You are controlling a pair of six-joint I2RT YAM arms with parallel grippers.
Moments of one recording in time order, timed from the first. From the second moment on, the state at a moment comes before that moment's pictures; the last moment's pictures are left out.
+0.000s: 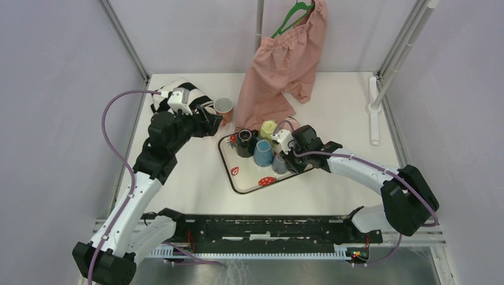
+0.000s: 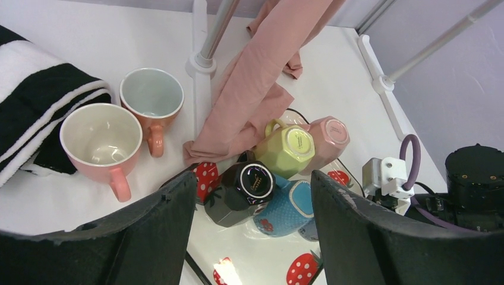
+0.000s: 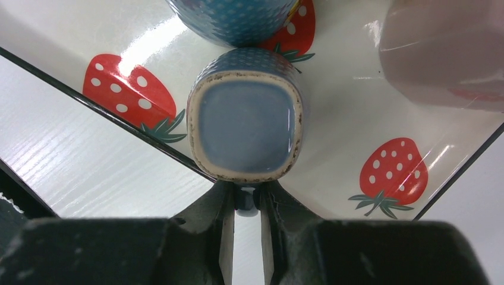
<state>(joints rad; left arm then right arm) -0.32 0.88 0.87 -0.16 0.14 -0.38 0.64 1.39 0.79 -0.36 -0.19 -0.23</state>
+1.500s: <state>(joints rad) -0.32 0.87 0.85 -0.07 0.38 -0.38 0.65 0.84 0.60 0.12 -0.14 0.19</state>
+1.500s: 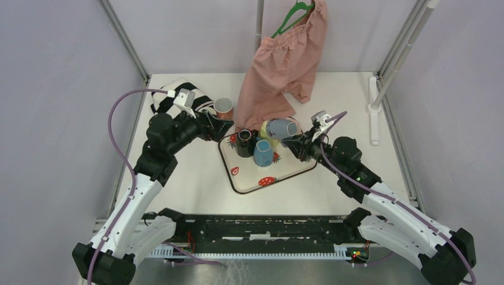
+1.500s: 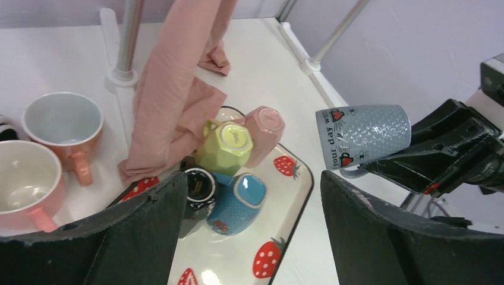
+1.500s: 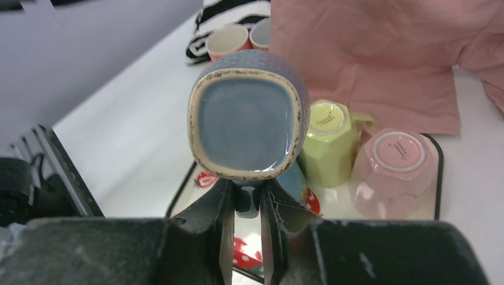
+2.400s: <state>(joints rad) -0.66 0.99 0.79 0.30 0.55 -0.51 0.65 0.75 0.31 1.02 -0.18 0.72</state>
